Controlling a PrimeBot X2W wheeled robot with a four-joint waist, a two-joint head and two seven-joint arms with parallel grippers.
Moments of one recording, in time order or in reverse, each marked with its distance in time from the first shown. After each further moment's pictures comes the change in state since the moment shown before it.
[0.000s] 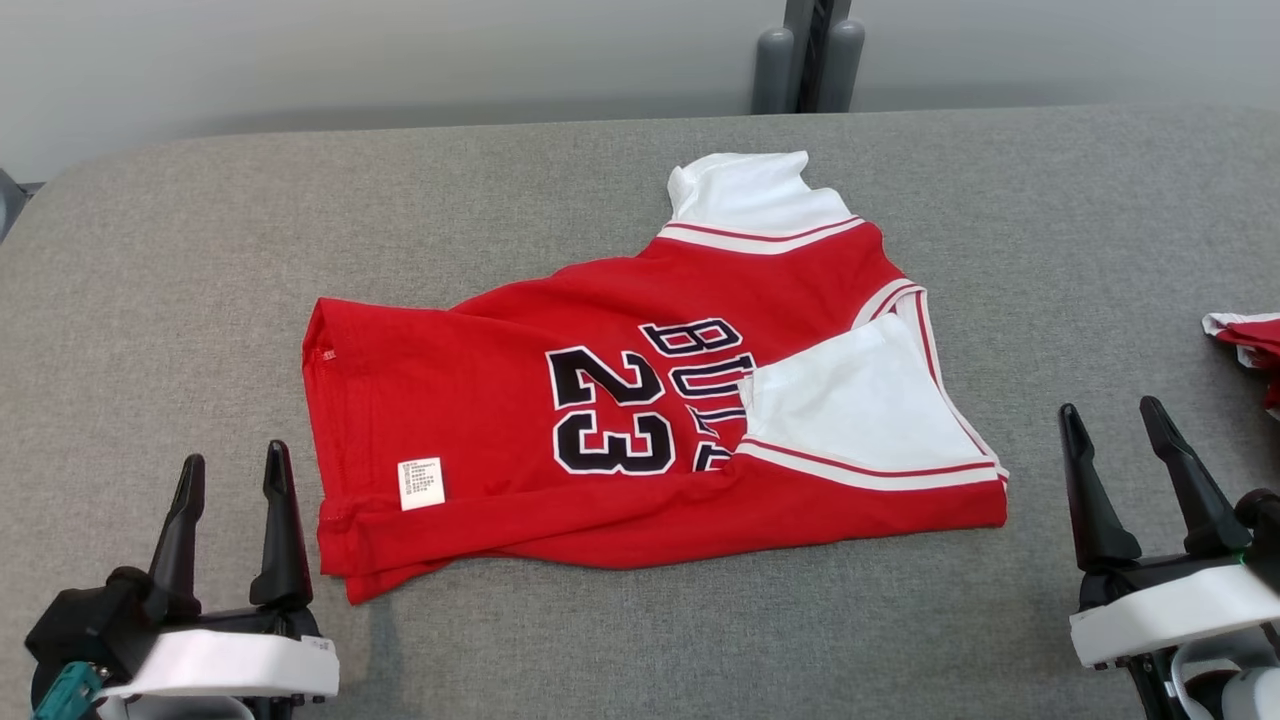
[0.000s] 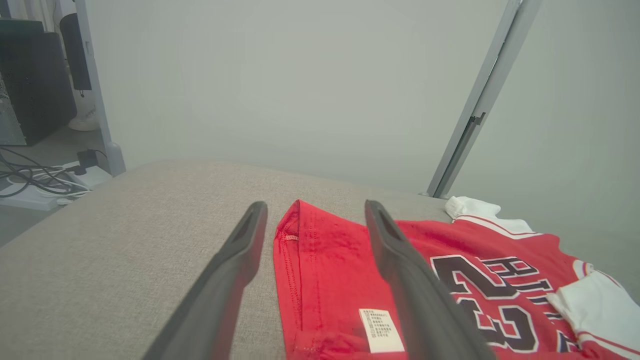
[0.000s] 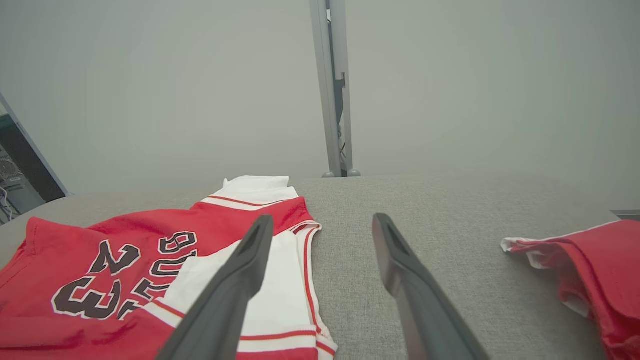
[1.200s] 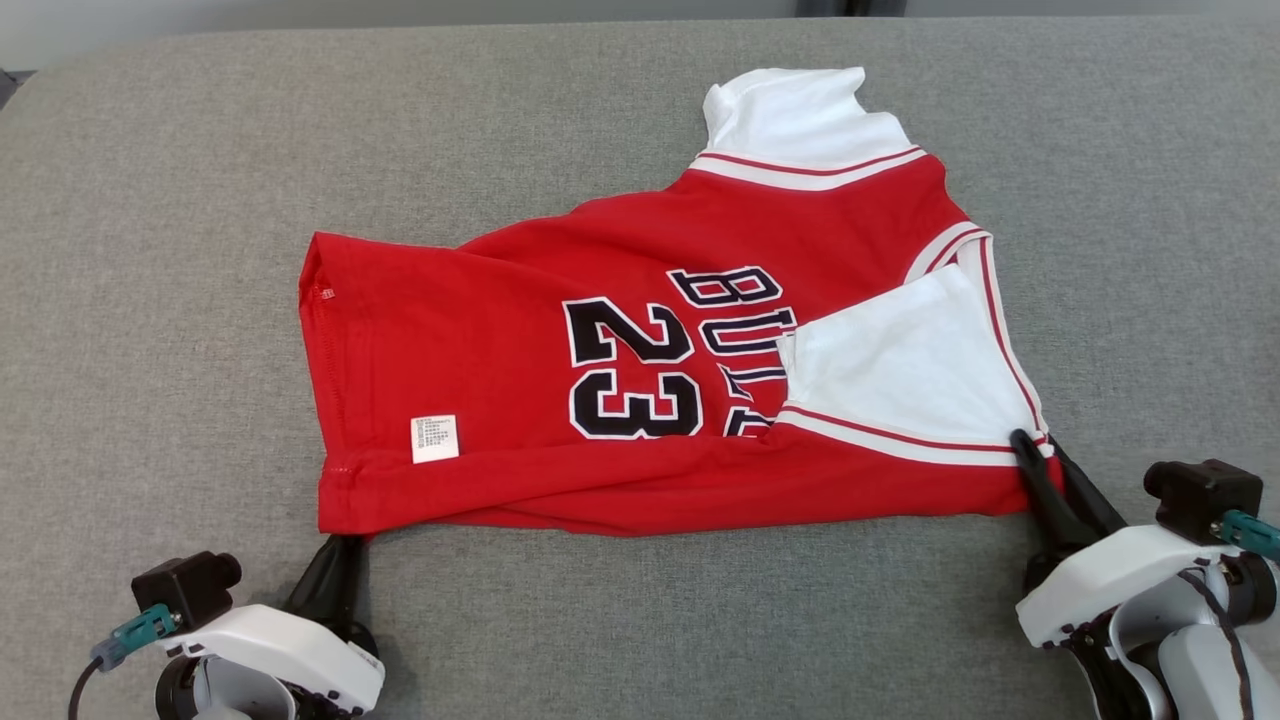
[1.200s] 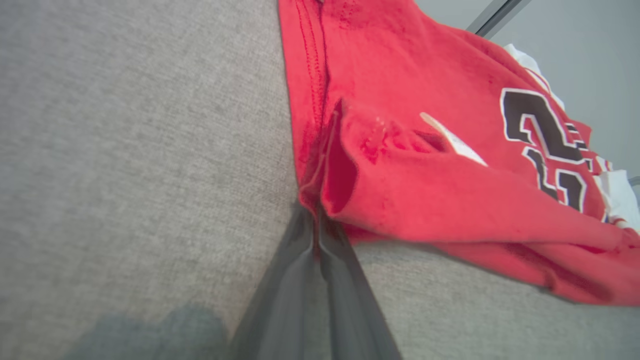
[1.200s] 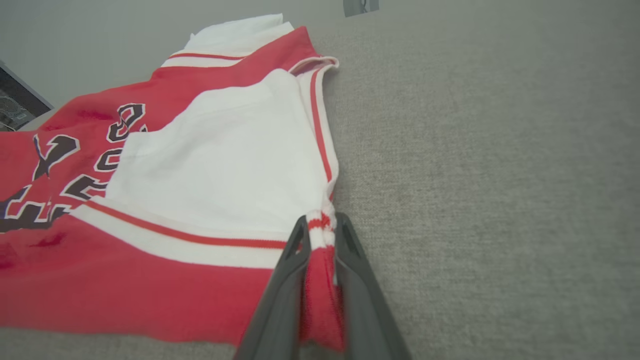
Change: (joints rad) left arm -0.170 -0.019 -0.144 0.494 -0.286 -0.240 0.139; right arm -0.165 -0.022 0.125 0.342 0.124 0.000 0.060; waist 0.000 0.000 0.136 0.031
